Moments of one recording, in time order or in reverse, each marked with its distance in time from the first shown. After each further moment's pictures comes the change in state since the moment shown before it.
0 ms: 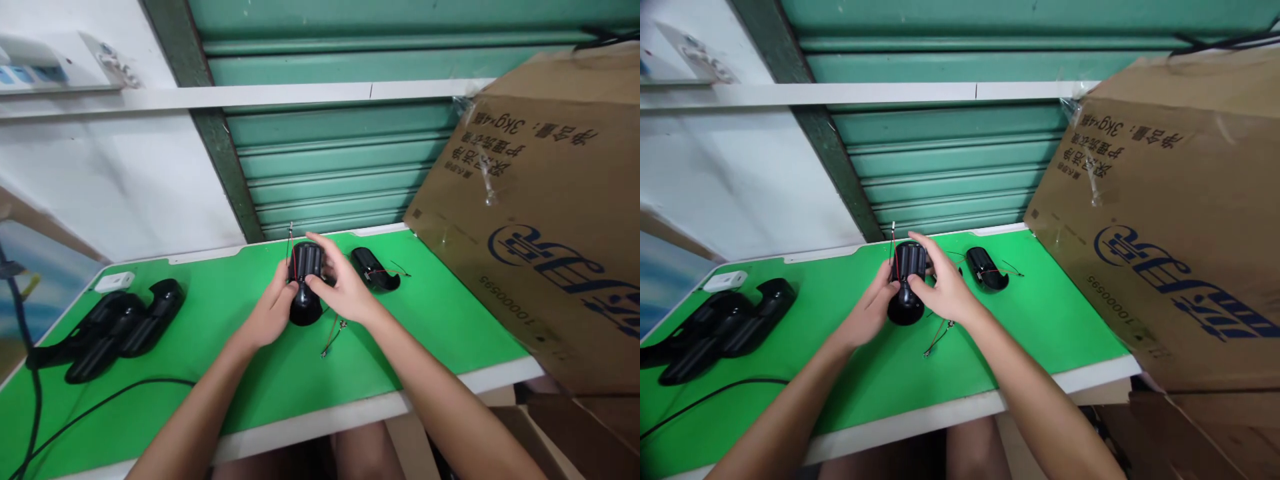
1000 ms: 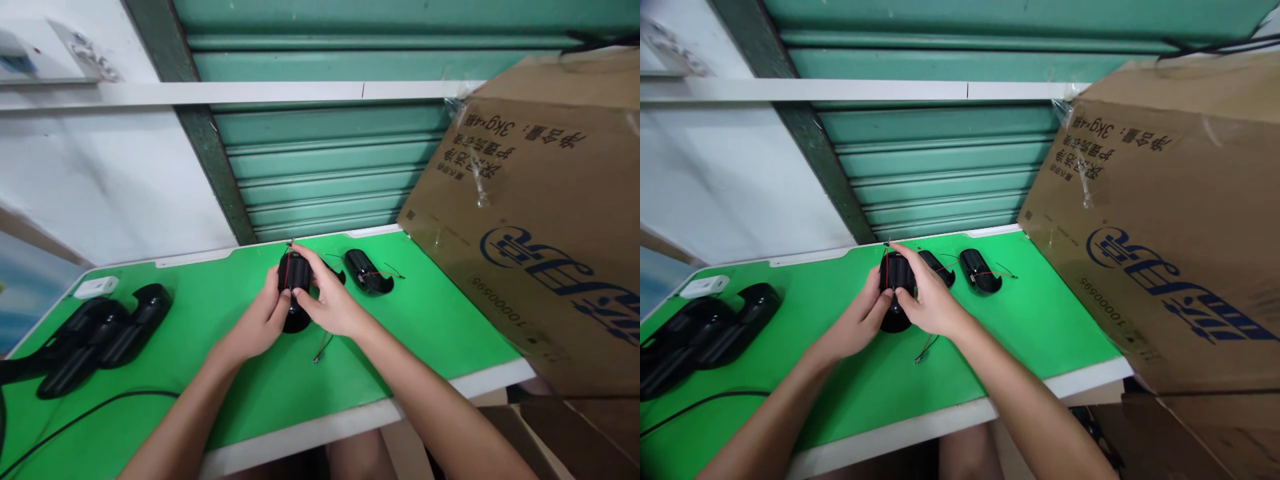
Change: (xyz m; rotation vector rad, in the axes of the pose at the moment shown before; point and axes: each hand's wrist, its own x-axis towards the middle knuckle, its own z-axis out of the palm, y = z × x) left_hand -0.004 -0.008 -0.003 0.187 -0.070 0.092; right_hand -0.009 0.015 0.012 0.067 -0.115 -0.017
